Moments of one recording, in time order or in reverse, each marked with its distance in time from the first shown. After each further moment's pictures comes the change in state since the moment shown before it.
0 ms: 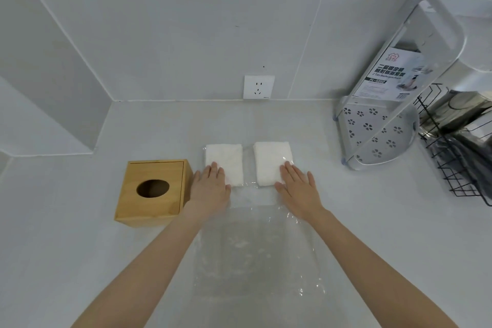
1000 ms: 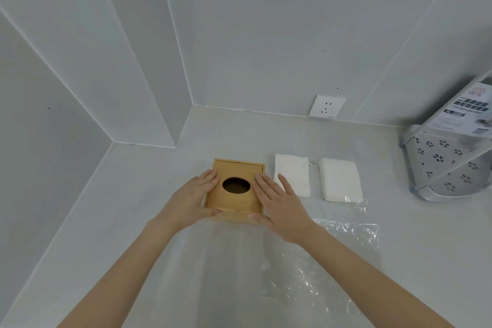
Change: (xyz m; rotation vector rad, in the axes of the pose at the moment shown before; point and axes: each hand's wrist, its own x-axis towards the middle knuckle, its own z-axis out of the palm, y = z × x) left_hand -0.102 -0.181 -0.018 -0.411 0.185 0.143; right_hand -0.024 -0.190 0.007 -0.318 -0.026 -0.483
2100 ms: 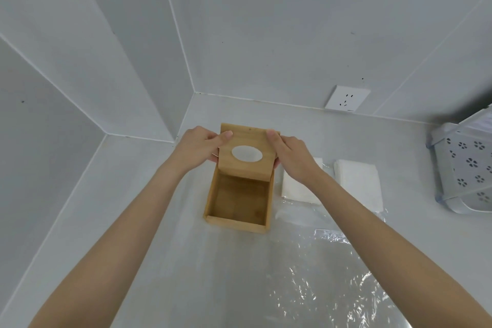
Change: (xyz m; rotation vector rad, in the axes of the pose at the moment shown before) left_hand 0.087 0.014 -0.068 -0.541 0.116 -0.297; right_hand 0.088 0.035 -0.065 0.963 0.212 0.234
